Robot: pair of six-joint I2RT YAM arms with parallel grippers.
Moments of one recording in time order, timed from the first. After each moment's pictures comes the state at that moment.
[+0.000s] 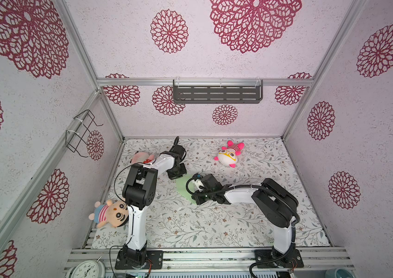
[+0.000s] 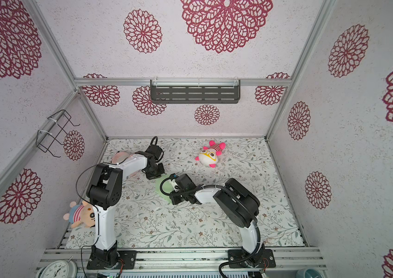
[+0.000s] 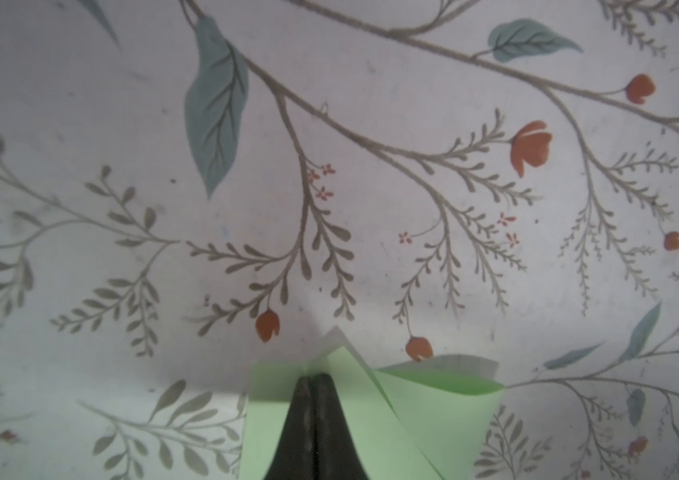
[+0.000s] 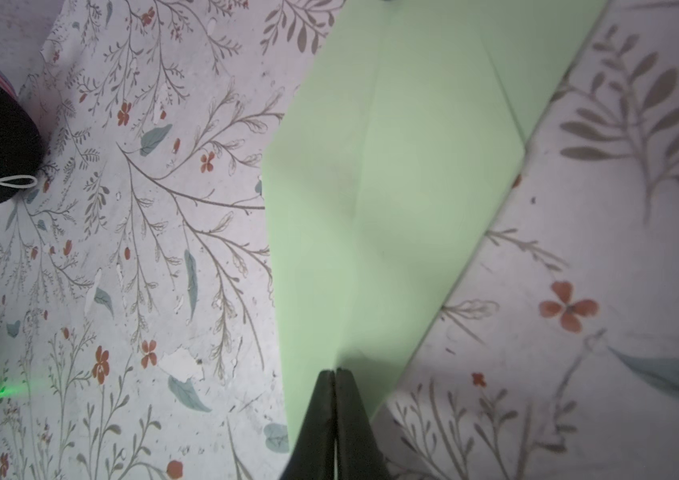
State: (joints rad) left arm -0.33 2.15 1.55 -0.72 -0.03 -0.62; right arm 0.86 1.95 1.03 0.09 -0.26 0.38
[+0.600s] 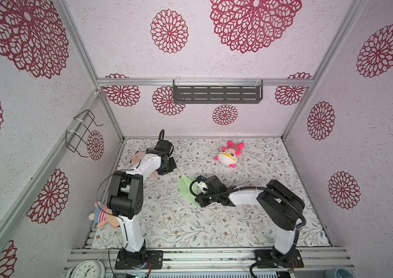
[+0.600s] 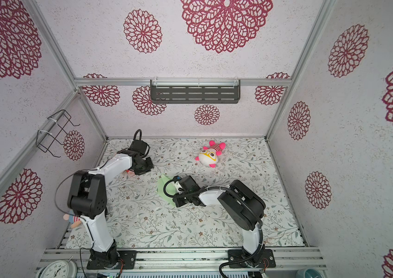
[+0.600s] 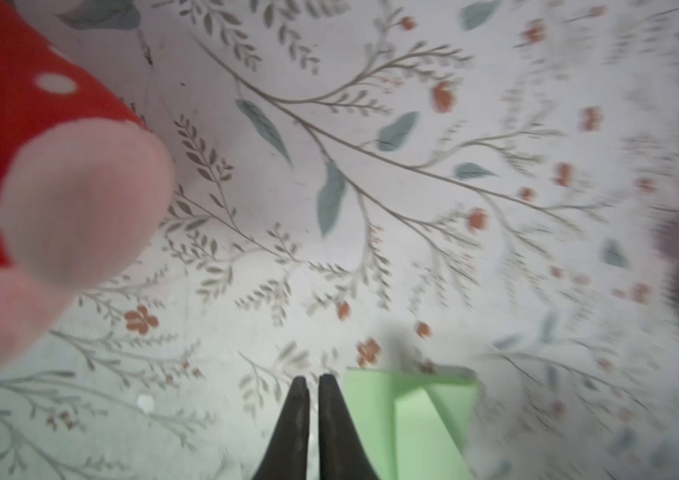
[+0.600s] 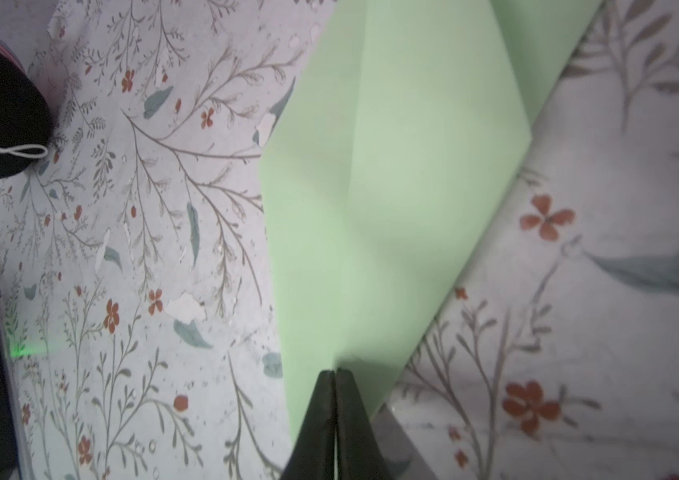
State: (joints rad) left arm -0.24 1.85 1.38 -0.63 0.03 -0.60; right arm 0.84 1.86 0.93 0.08 -0.32 0.37
